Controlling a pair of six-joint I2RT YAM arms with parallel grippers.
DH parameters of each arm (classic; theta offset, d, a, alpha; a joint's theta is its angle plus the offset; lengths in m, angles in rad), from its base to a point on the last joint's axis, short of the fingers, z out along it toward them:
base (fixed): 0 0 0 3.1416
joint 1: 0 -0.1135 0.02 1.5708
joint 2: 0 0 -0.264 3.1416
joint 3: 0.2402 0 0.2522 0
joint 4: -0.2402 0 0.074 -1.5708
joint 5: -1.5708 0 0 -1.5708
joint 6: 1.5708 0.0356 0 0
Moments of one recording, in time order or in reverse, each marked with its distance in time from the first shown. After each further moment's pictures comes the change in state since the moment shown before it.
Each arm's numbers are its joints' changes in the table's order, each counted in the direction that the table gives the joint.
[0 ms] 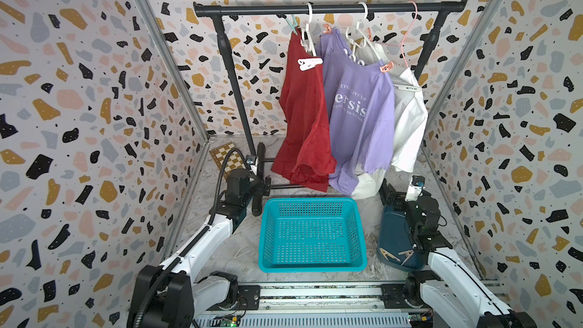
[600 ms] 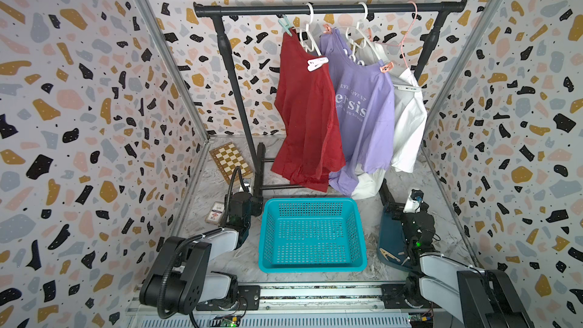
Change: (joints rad) left arm -0.010 0.220 -0.304 0.520 0.216 0.032; right arm 0.008 0.299 -0.245 0.635 0.009 -0.028
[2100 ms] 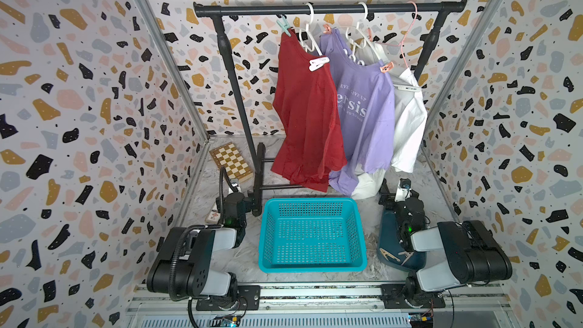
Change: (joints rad) left arm -0.101 0.071 -0.028 0.147 0.031 -0.117; right arm -0.012 0.361 0.166 0.127 0.002 -0.056
